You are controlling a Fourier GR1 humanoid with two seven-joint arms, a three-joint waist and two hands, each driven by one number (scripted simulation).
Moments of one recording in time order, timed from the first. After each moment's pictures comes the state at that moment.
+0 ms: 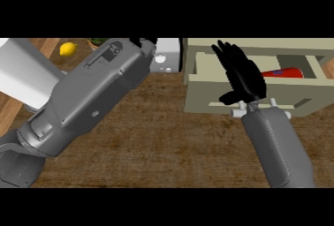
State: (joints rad) left arm -1.29 0.23 -0.59 -0.76 0.92 0.83 -0.06; right arm -0.60 -0.12 0.02 -1.14 1.18 -0.13 -0.09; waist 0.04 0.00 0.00
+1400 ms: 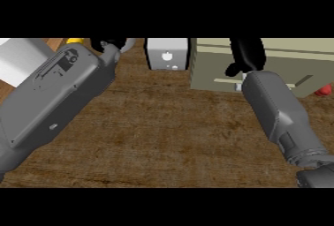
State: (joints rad) left arm -1.14 0.41 -0.57 -1.07 0.82 0.84 0.09; right arm -1.06 -0.19 -0.17 -0.32 1.30 -0.64 -0.13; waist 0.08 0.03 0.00
